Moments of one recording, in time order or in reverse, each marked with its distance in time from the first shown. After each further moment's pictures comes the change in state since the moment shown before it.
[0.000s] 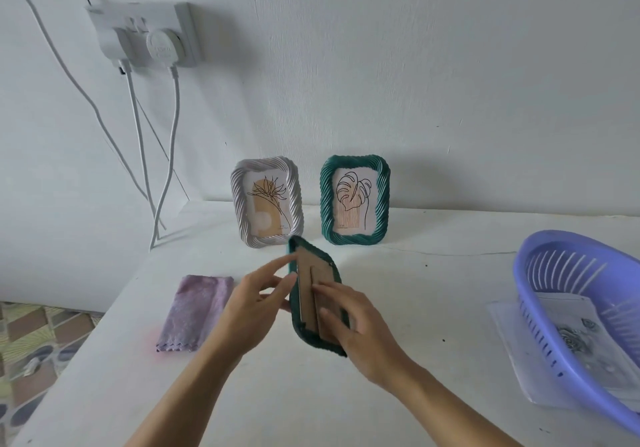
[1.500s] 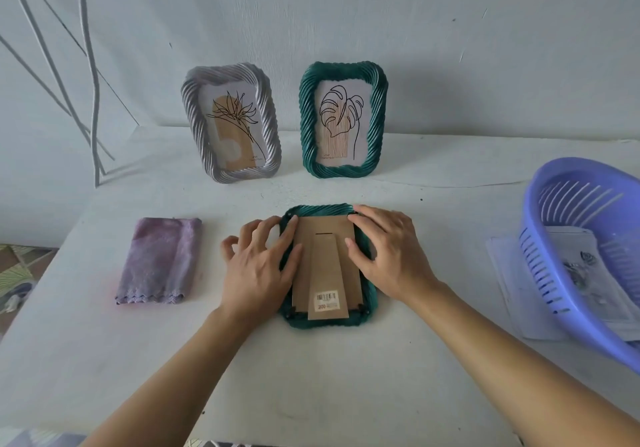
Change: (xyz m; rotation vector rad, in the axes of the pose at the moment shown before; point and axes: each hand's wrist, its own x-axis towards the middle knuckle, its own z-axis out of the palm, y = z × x) left_hand 0.021 -0.088 0.057 0.955 0.081 0.225; right_hand 0.027 0.090 -0.040 -0.724 0.278 -0.238
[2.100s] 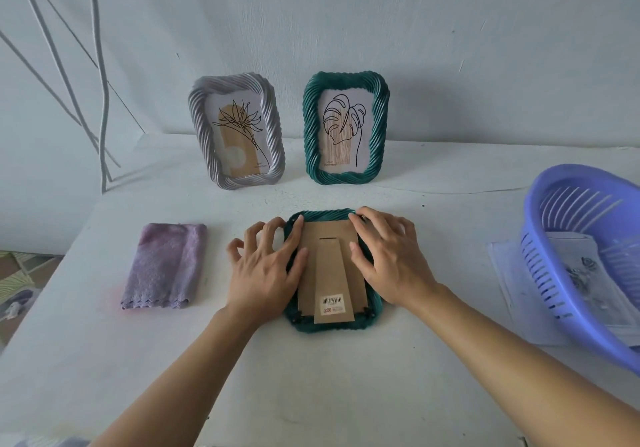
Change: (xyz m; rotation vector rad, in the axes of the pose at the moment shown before) left_hand 0.006 0.001 0.002 0.019 -0.090 -0.011; right_hand 0.004 -0.007 -0.006 -0.148 -0.138 0.017
